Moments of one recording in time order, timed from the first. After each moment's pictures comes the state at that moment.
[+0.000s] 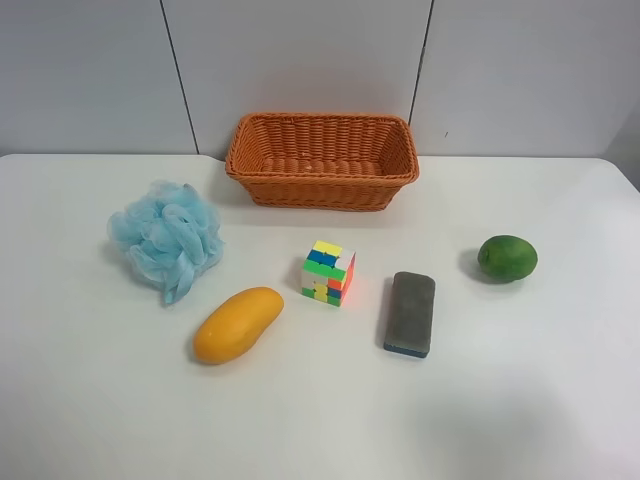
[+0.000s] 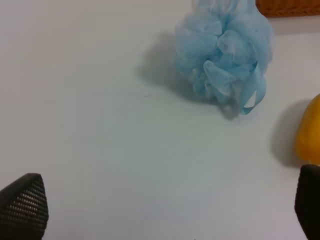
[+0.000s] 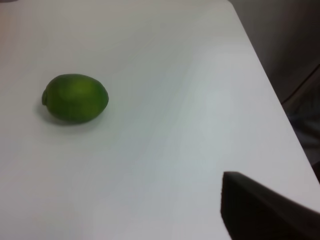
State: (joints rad) left arm 0.06 -0.01 -0.51 -0.09 1.07 0.15; right arm 0.03 0.00 -0.48 -0.03 1.06 0.05
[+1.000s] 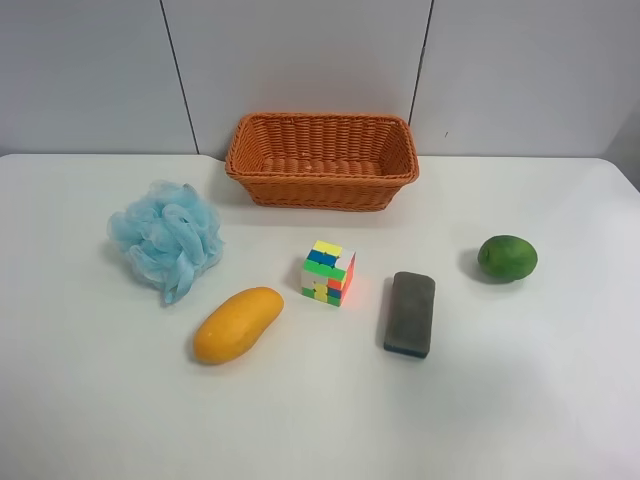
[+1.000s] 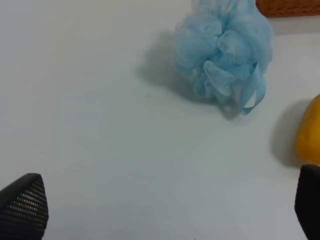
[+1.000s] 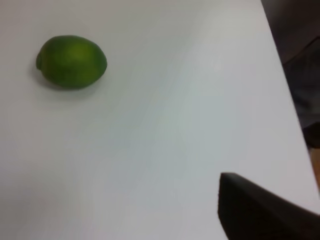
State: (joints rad) left arm 0.06 -0.01 -0.51 -0.09 1.07 0.14; right arm 0.03 0.36 -0.64 -0.02 1.10 0.02
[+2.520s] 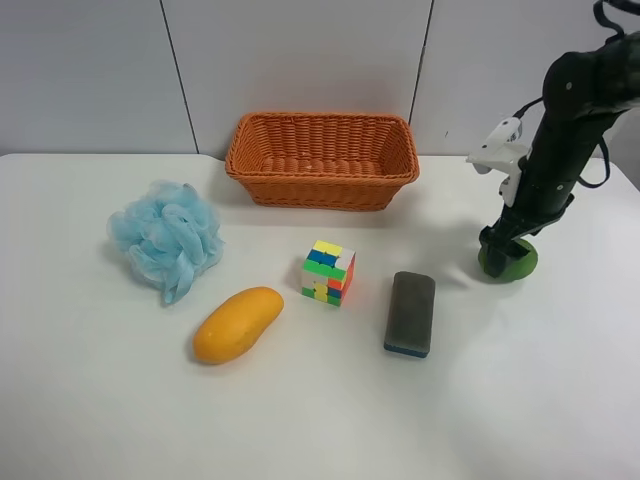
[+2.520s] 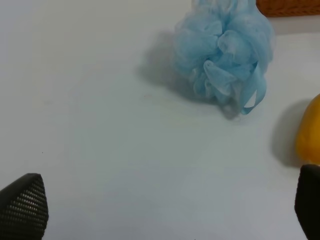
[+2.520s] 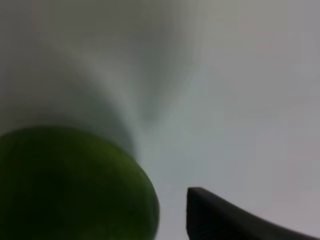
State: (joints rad) left arm 0.06 -0.01 -0.51 -0.09 1.07 0.14; right arm 0.07 1.91 -1.21 -0.05 0.86 -0.56
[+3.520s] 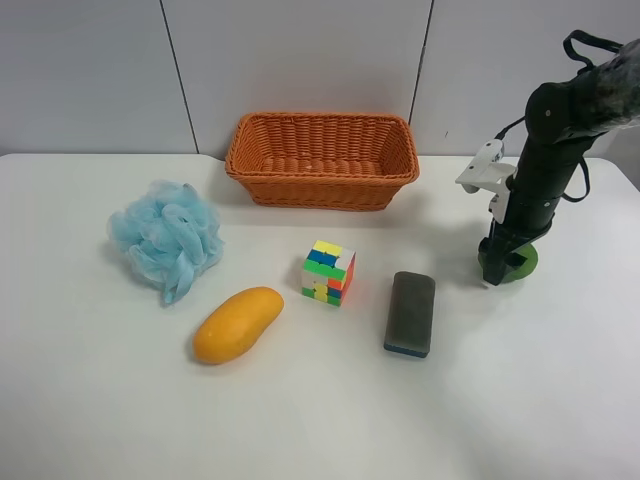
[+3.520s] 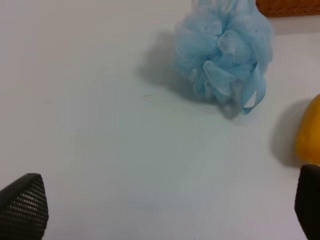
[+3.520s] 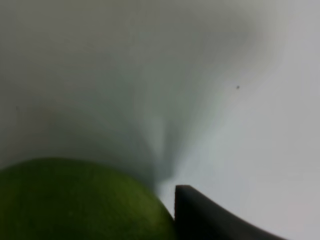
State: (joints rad) left arm 0.06 -0.01 -0.51 -0.09 1.07 0.14; right arm 0.07 2.00 -1.21 -0.08 0.79 -0.62
